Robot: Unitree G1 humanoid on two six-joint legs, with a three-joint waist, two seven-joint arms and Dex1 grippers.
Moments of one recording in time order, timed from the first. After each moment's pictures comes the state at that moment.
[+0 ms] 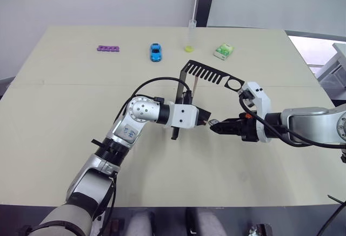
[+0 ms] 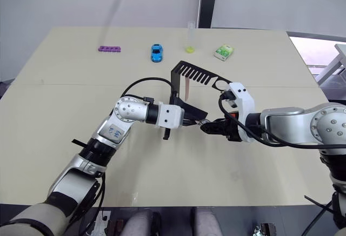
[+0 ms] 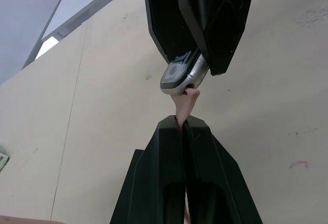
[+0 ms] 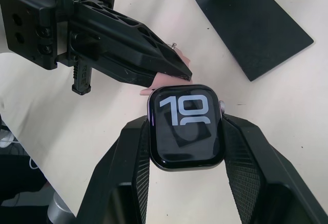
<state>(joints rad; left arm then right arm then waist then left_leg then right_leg) -0.81 0.30 -0.35 0.26 0.11 -0.18 -1.02 -0.68 -1.05 0.13 -0.25 1.87 1.22 -0.24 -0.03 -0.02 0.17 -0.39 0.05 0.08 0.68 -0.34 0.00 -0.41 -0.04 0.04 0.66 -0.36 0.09</state>
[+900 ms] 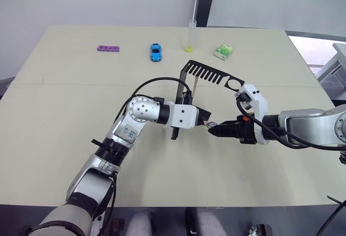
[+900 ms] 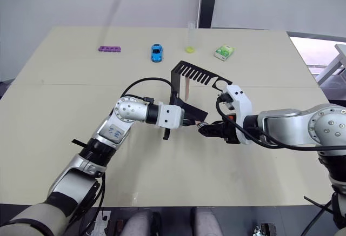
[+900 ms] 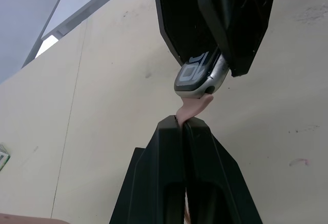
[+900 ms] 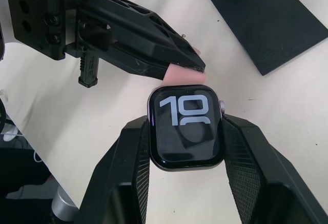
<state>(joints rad) -0.81 0.30 -0.35 0.26 0.11 -0.18 -1.02 -0.68 -1.05 0.15 -0.27 1.90 1.22 -0.25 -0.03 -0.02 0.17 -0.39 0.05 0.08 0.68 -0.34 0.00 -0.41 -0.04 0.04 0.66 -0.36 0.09</state>
